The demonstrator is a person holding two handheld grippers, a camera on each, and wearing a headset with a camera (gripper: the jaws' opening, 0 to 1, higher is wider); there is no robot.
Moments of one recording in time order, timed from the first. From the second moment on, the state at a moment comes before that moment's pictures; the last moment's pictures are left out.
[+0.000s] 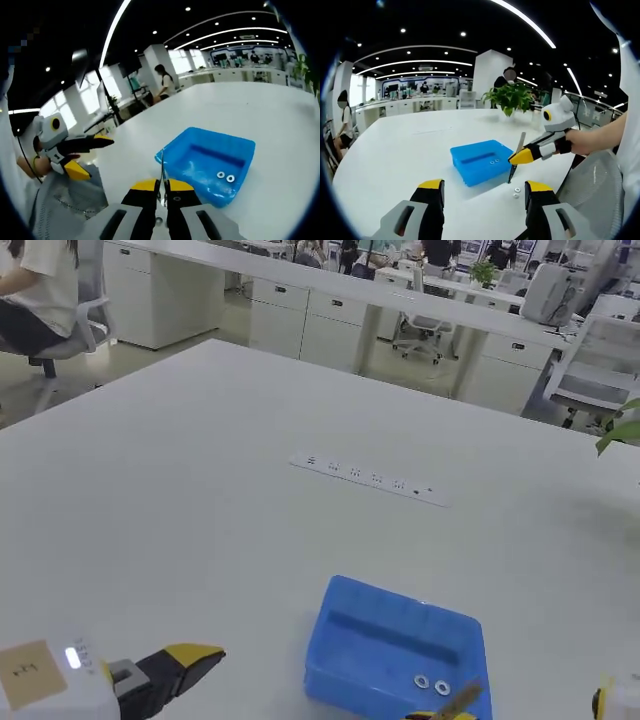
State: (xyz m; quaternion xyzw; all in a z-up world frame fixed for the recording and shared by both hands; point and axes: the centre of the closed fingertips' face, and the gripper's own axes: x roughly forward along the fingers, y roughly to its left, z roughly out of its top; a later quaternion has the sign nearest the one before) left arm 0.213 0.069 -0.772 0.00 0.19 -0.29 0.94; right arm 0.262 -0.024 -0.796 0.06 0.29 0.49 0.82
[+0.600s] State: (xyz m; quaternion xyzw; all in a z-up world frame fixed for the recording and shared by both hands) left arm 0.212 0.069 -0.770 0.00 0.19 -0.28 0.94; right arm 0.297 -0.023 -0.756 0.08 0.24 0.48 0.84
